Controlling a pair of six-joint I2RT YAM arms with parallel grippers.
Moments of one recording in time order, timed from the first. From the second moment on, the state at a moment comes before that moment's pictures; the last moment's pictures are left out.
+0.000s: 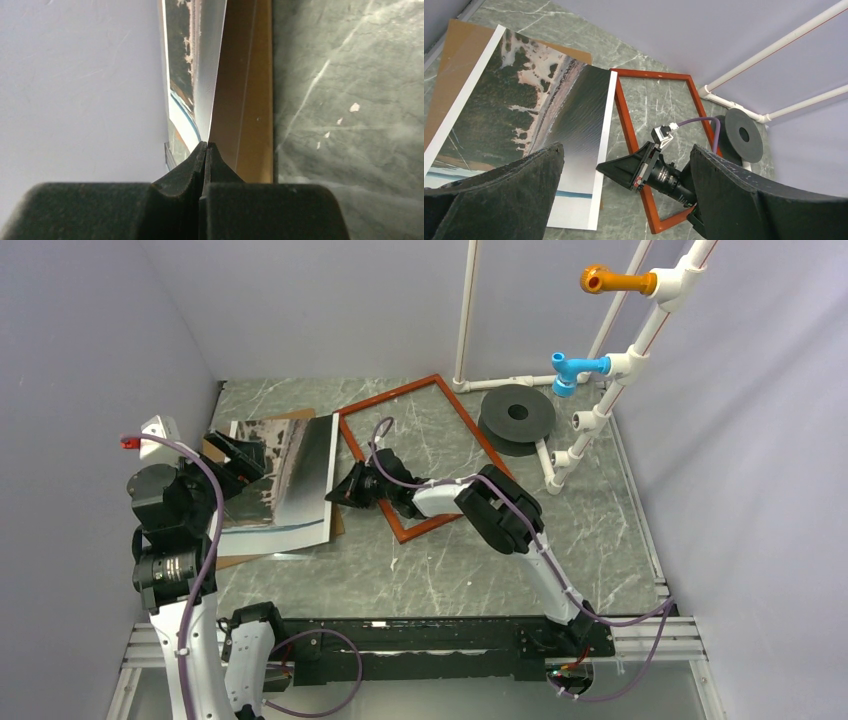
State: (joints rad) left arm 0.25 0.64 1.07 -0.61 0.22 -0.52; right arm 0.87 2.32 1.45 0.51 -0.33 1.25
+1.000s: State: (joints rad) left arm 0.25 0.64 1.03 -0.61 0.23 -0.51; right arm 0.92 2.33 1.47 0.44 -0.26 1.25
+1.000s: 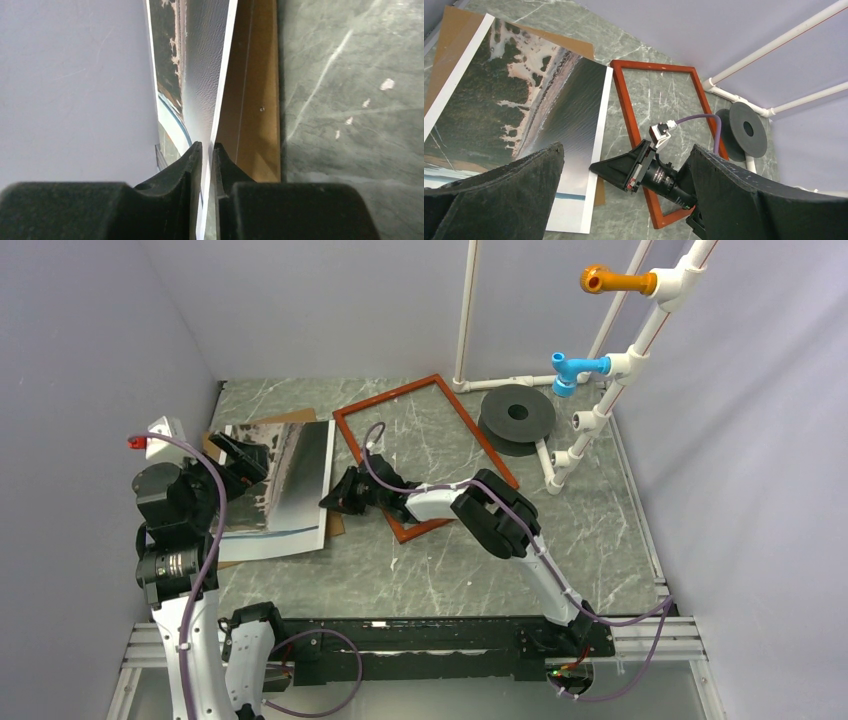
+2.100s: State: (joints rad) left arm 0.25 0.64 1.01 -0.61 0.26 -0.51; right arm 1.18 2.24 1.75 -0.31 -0.11 0.49
